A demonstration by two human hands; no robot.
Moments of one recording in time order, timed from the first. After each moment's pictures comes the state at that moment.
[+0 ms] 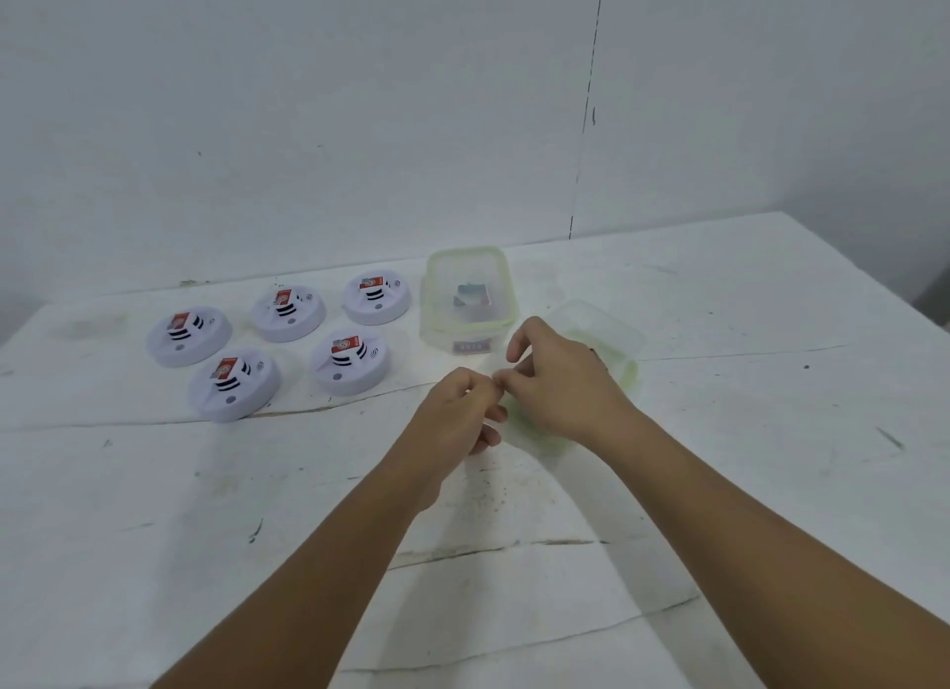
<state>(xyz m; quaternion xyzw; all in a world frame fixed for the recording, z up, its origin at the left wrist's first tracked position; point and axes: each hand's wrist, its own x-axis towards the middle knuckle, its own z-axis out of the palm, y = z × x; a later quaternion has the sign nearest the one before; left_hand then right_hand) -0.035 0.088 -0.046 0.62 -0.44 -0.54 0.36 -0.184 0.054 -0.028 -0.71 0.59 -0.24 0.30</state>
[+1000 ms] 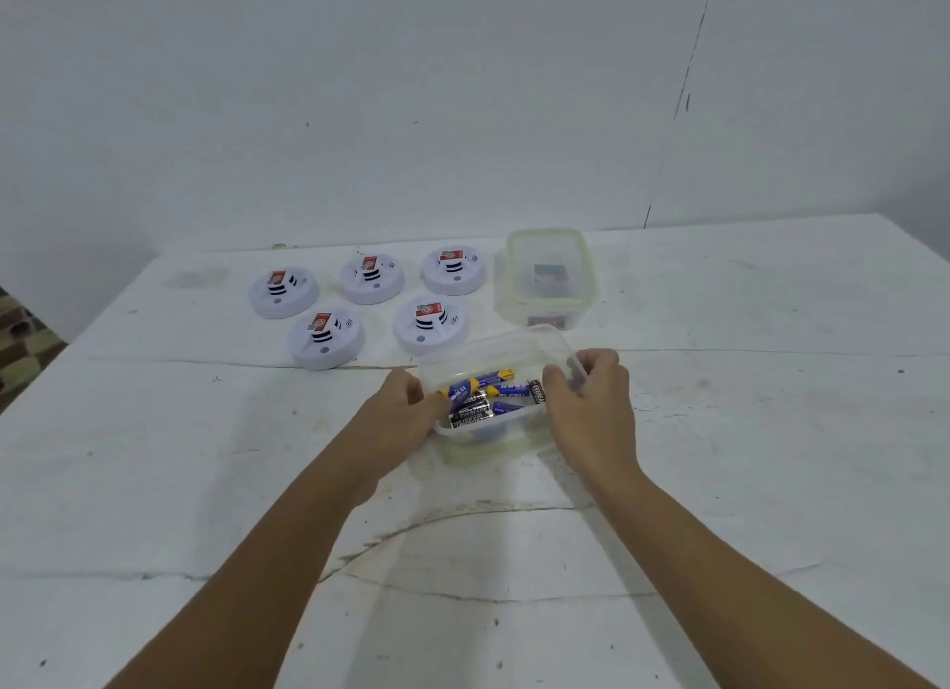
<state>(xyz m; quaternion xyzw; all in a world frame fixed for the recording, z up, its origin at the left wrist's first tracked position) 0.084 0.140 -0.052 0.74 -0.41 -0.45 0.30 -0.120 0.104 -0.072 -0.54 0.64 -0.42 0.35</state>
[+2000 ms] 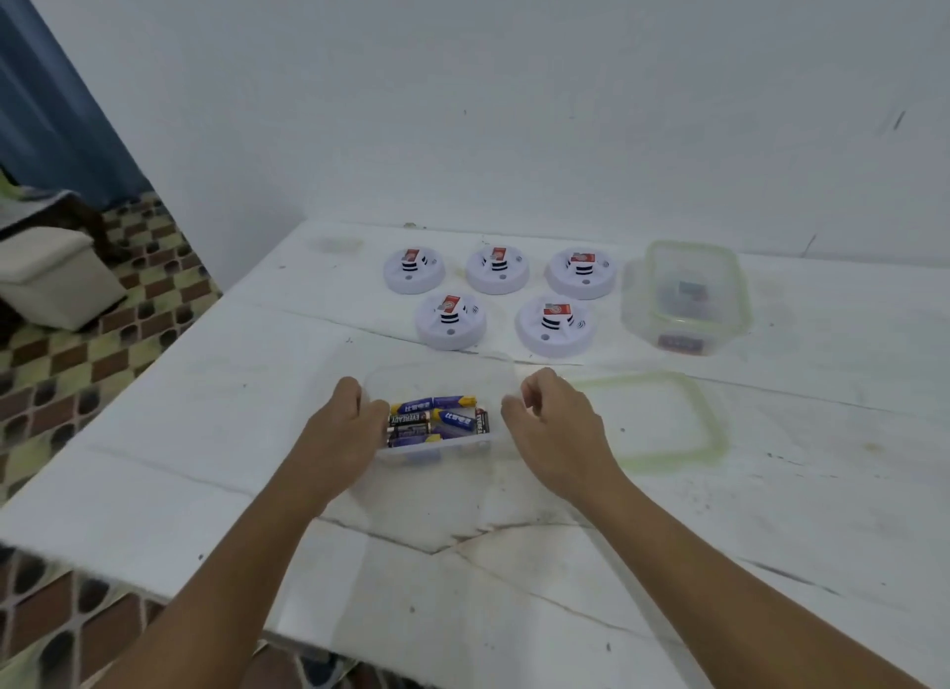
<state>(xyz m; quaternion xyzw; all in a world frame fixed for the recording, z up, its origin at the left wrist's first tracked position) 0.201 0.221 -0.049 0.83 -0.33 -0.29 0.34 0.000 0.123 -0.076 -0.74 0.51 -0.26 0.35</state>
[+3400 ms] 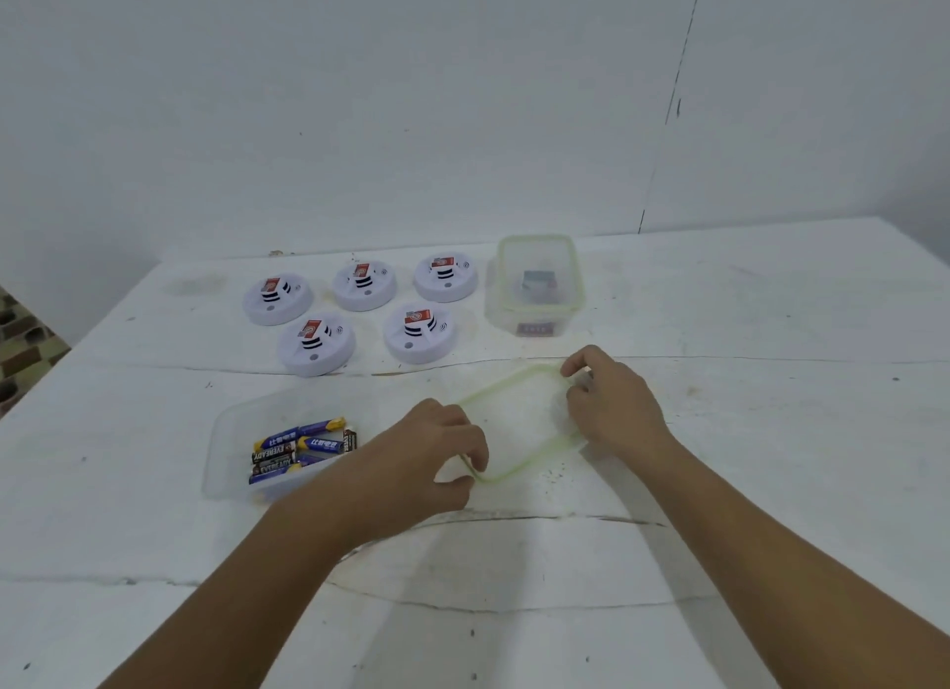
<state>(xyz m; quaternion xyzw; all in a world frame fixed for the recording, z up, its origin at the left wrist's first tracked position) 0.067 0.161 -0.047 0.51 -0.82 -0.20 0.12 -0.171 0.063 -0.075 -0.67 0.65 -0.22 0.29</state>
